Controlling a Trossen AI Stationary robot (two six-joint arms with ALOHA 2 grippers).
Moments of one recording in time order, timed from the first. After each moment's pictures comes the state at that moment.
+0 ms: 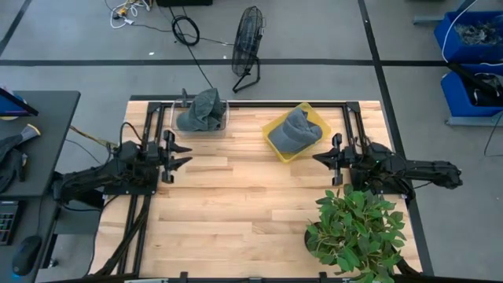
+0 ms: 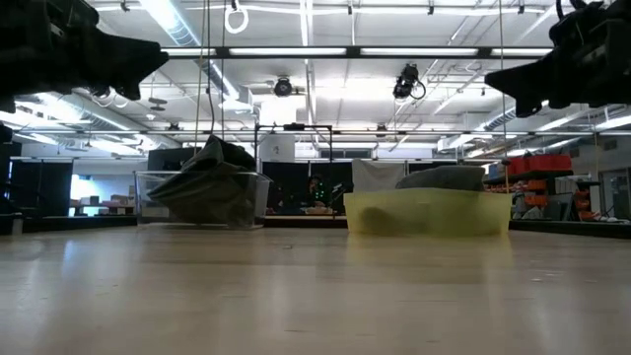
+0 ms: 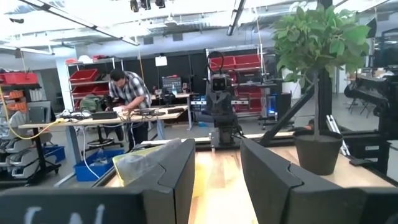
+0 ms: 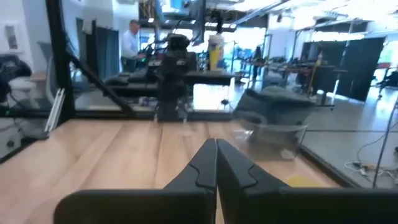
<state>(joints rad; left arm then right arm) 0.29 0.02 0.01 0.25 0.21 0.03 -0.12 0.10 0.01 0.15 -0.04 -0.06</state>
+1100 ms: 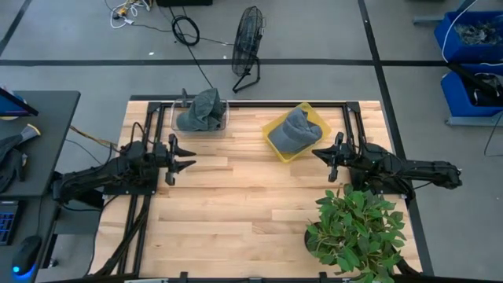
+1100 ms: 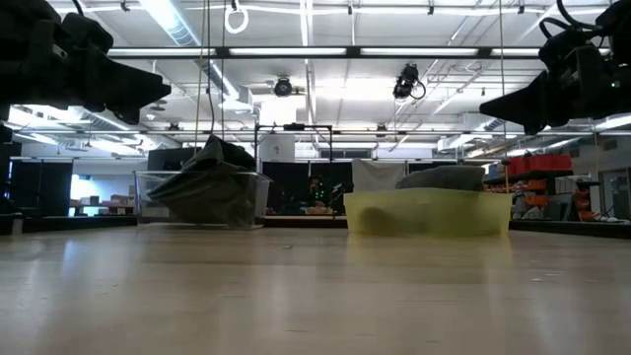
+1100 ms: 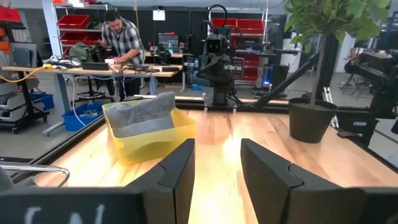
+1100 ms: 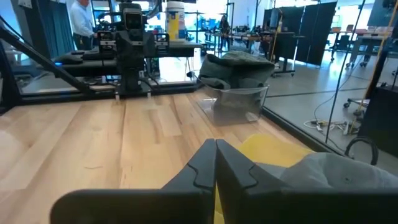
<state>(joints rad) 0.29 0.03 0.01 0.08 0.21 -0.04 -0.12 0.09 0.02 0.03 0.14 -0.01</state>
